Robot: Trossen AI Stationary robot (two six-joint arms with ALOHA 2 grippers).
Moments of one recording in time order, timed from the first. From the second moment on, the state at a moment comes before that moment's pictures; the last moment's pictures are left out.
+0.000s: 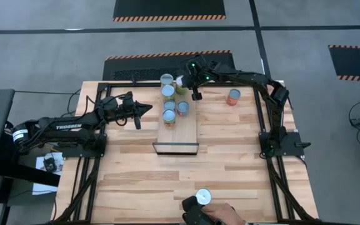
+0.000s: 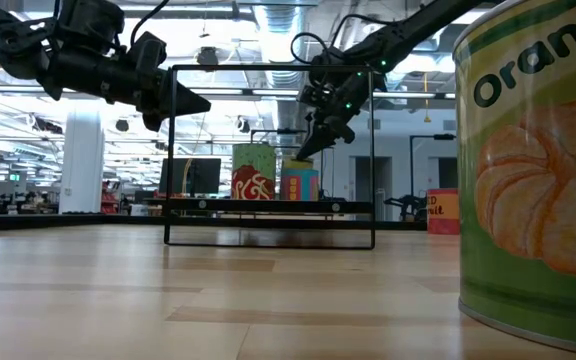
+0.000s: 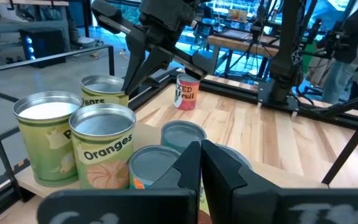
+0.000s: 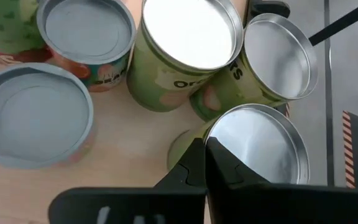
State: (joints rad) left arm 0.48 0.94 0.29 0.53 0.15 -0.11; right arm -0.61 1.96 1.62 -0.48 -0.26 -0.87
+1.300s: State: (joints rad) left arm 0.45 0.94 0.29 0.51 0.15 -0.09; right arm -0.56 1.87 1.61 -0.43 -0.19 -0.84
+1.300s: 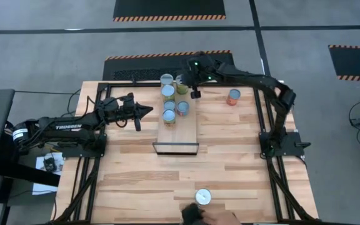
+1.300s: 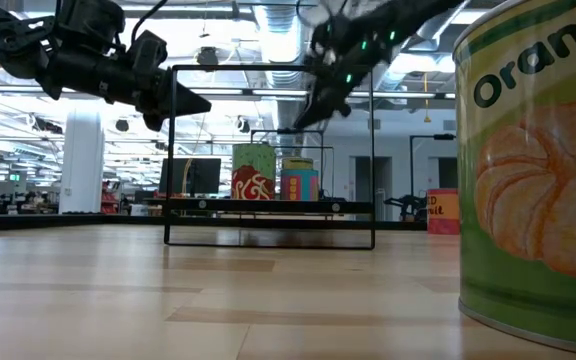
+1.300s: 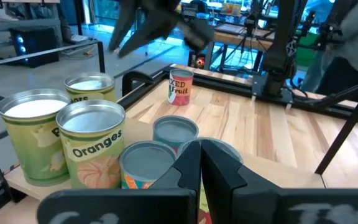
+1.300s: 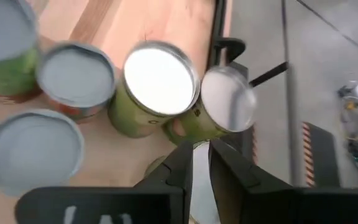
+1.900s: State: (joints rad) left arm 0.45 0.94 0.29 0.51 0.20 0.00; right arm 0.06 1.37 1.25 -0.67 0.14 -0.11
